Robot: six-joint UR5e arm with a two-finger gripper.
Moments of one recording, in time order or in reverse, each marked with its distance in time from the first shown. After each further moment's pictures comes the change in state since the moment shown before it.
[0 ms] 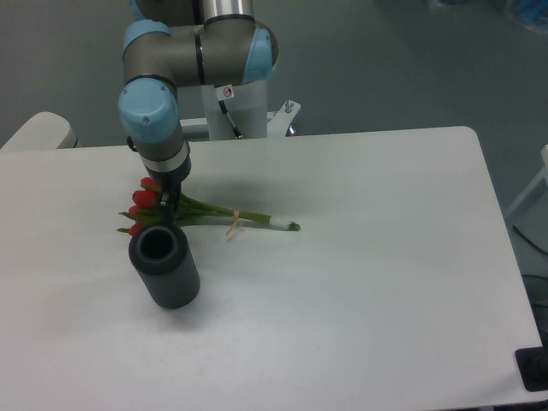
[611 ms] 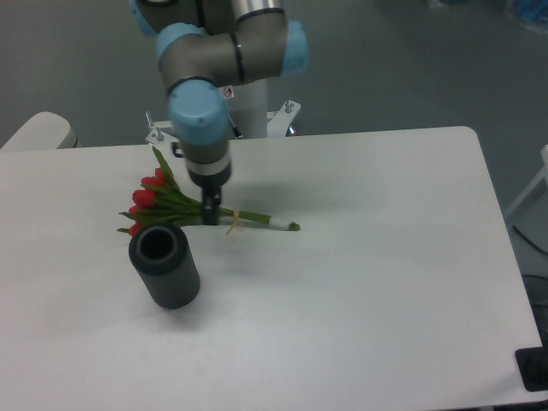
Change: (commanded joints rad) arm 0.235 -0.009 0.027 0.002 0.008 0.126
